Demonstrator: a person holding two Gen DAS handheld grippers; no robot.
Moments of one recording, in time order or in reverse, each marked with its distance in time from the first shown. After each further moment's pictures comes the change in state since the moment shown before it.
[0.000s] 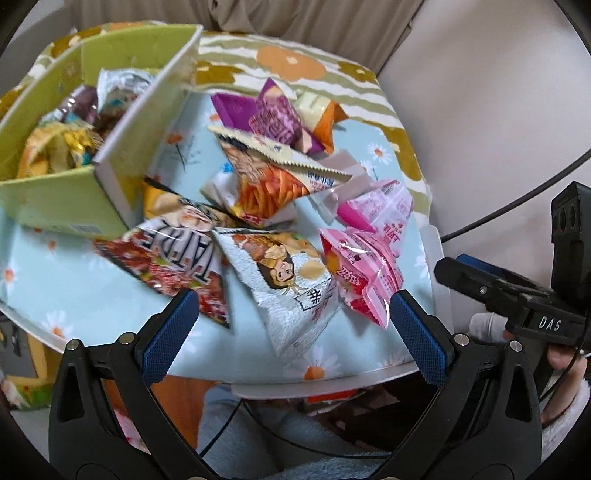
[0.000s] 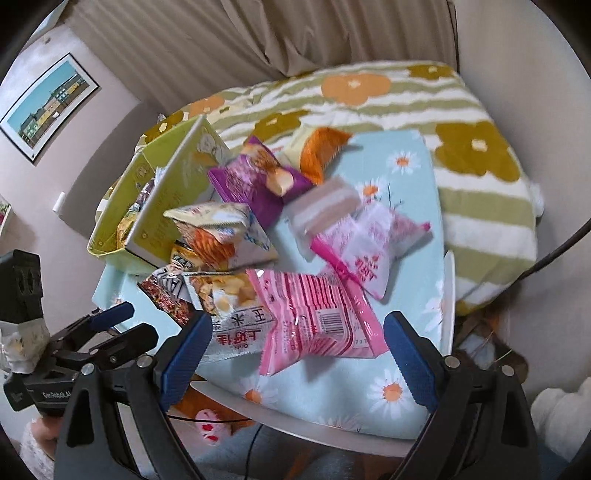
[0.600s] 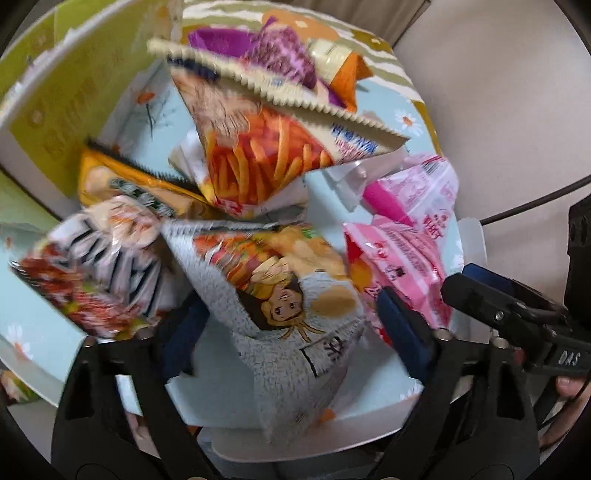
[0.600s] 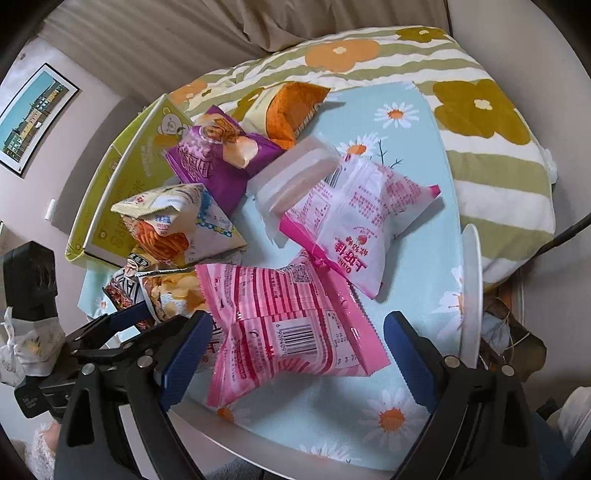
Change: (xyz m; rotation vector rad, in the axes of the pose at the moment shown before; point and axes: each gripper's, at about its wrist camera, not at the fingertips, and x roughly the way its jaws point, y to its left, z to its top) left arm 0.089 0.004 0.011 -0.028 0.123 0.018; right arm 0.054 -0.030 0.003 0.062 0.080 0.012
